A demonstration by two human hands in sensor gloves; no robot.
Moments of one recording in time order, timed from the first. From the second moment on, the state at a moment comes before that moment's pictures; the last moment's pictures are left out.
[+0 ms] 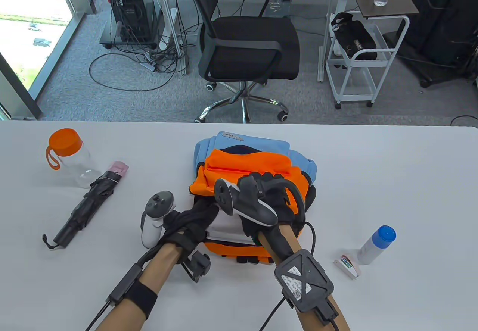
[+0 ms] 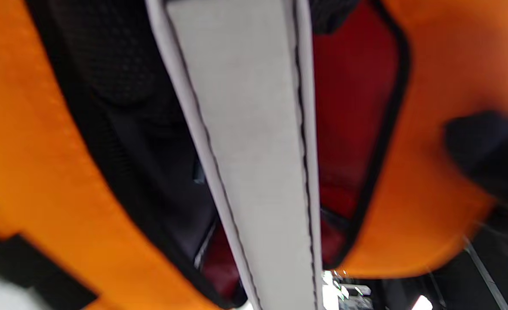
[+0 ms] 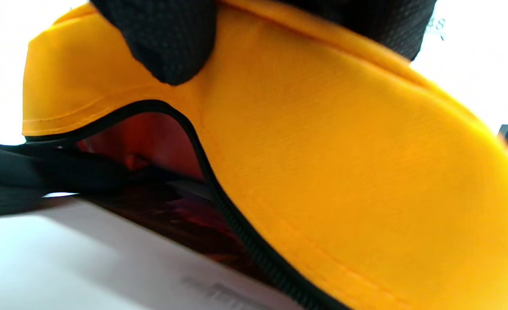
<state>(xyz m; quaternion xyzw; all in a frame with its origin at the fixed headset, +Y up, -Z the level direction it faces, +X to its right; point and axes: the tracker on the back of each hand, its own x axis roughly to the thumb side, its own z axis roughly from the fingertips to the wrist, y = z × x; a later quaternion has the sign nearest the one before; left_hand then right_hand) -0.161 -0.731 -0.349 -0.20 -0.07 0.63 0.75 -0.001 -0.574 -0.315 -0.12 0.07 -0.98 0.11</state>
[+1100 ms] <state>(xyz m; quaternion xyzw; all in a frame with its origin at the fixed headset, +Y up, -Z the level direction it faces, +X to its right) -0.270 -0.685 -0.322 -0.17 -0.11 0.14 0.97 -0.001 -0.616 -0.293 -0.19 -0.08 -0.98 0.07</state>
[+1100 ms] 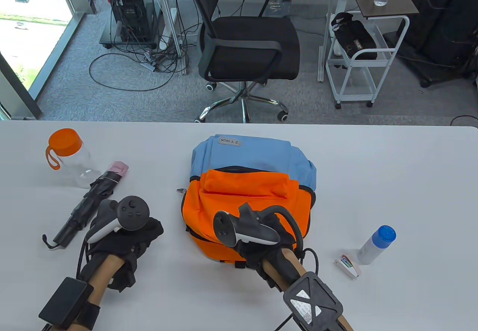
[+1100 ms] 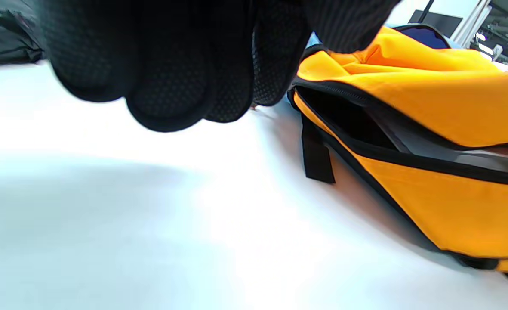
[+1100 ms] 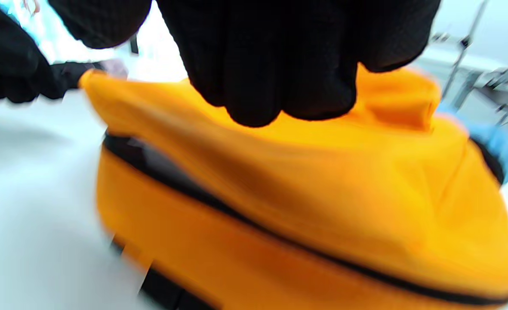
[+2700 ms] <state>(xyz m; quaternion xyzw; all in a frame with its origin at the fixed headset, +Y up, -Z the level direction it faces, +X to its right) -0.217 -0.729 -0.300 -0.22 -0.12 0.26 0.93 -0.013 -0.710 -0.359 -0.09 -0.23 -0.97 0.05</state>
